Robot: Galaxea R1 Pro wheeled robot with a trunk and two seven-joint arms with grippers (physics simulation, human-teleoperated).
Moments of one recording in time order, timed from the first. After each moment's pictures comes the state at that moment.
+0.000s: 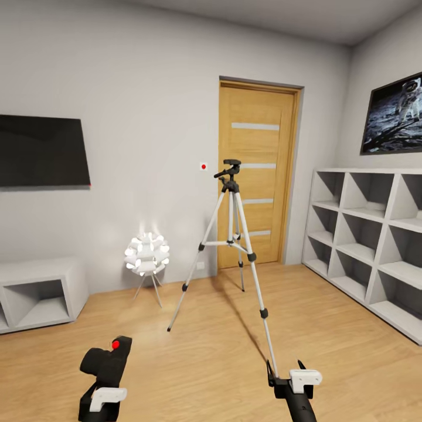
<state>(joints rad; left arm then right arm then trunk) -0.45 0.11 -0.32 0.06 0.27 -0.81 0.02 -0.19 0.02 0.03 -0.62 0.05 -0.57 -0.11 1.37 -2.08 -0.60</state>
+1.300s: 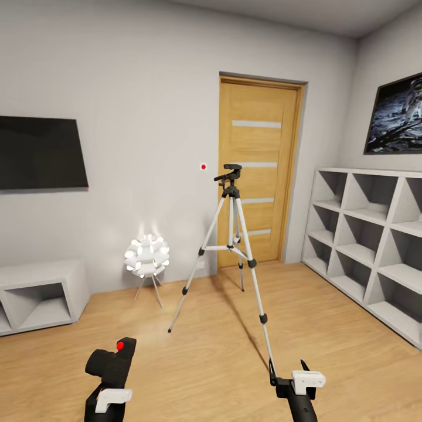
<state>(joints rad) -0.45 0.08 -0.31 0.07 0.27 -0.81 0.02 -0.19 0.02 0.03 -0.60 0.05 -0.63 -0.14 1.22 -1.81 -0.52</state>
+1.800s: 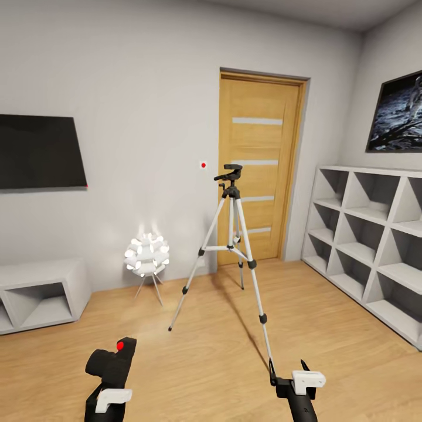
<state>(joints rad) -0.45 0.08 -0.31 0.07 0.27 -0.81 0.02 -0.19 0.02 0.03 -0.60 0.05 -0.63 -0.14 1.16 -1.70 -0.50</state>
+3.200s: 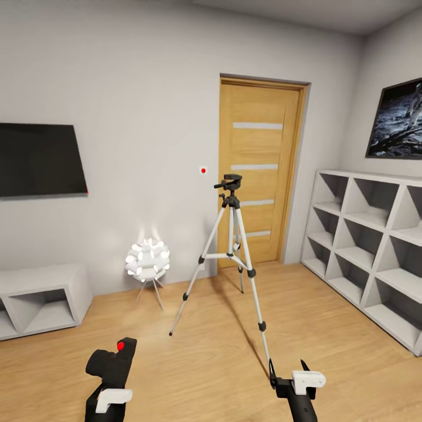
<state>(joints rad) -0.45 0.08 -0.31 0.07 0.27 -0.81 0.02 -0.19 0.02 0.03 -0.60 0.05 -0.64 -0.14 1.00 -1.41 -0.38</state>
